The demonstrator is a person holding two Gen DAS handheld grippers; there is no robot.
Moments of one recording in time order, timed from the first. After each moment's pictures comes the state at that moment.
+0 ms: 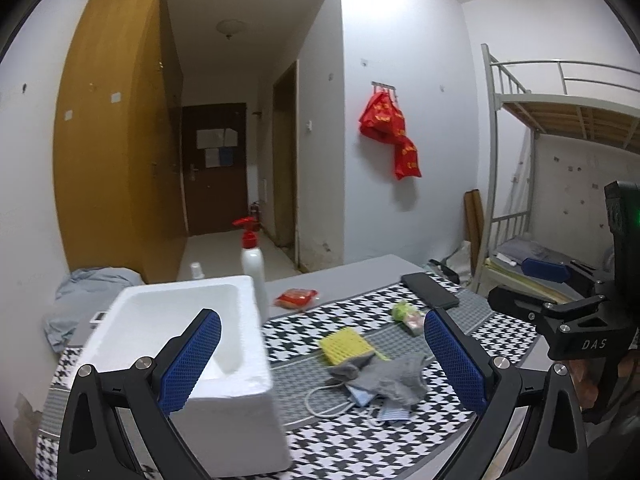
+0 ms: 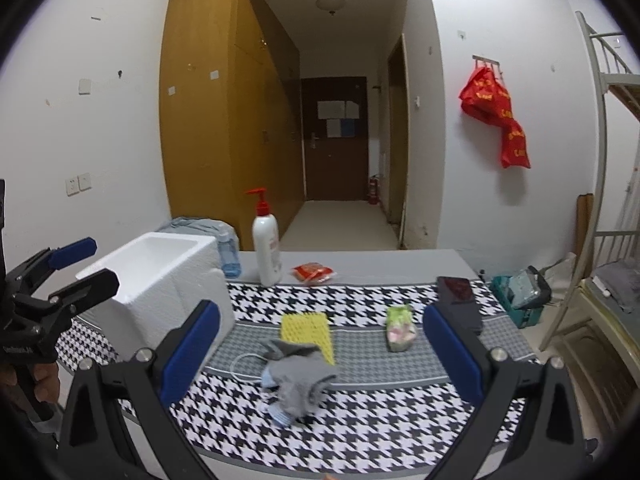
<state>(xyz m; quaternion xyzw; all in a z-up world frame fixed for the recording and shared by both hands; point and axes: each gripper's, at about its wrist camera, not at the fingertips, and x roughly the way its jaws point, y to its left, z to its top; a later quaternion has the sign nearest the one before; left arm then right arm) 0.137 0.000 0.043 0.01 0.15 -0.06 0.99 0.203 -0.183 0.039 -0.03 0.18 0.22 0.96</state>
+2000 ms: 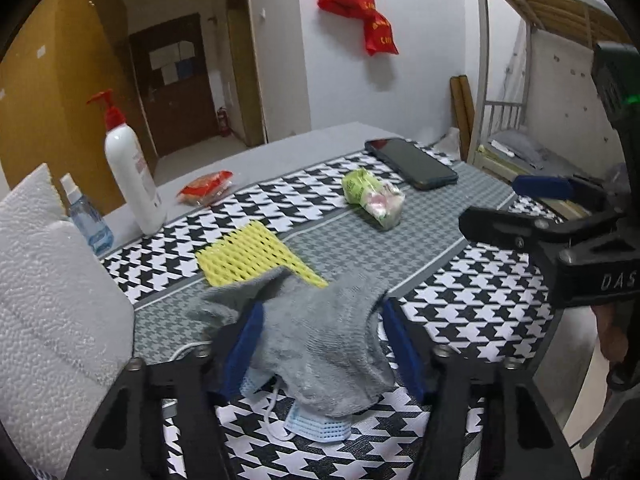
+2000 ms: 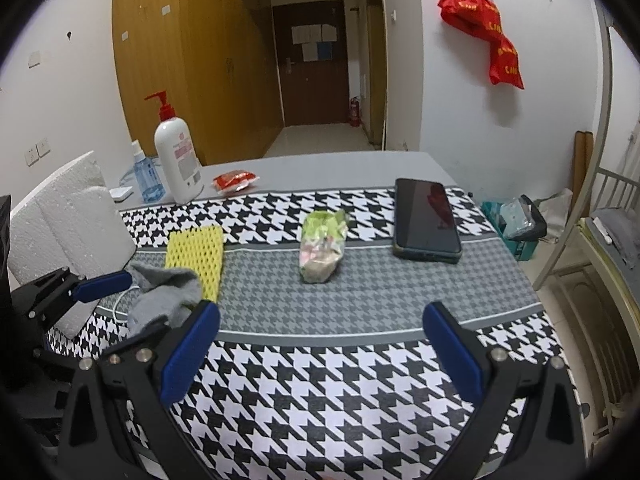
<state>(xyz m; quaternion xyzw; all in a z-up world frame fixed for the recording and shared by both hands) 0.263 -0.100 -0.076 0.07 0.35 -0.08 0.93 0.318 -0.238 -0.054 -0.04 0.33 0.20 0.92</state>
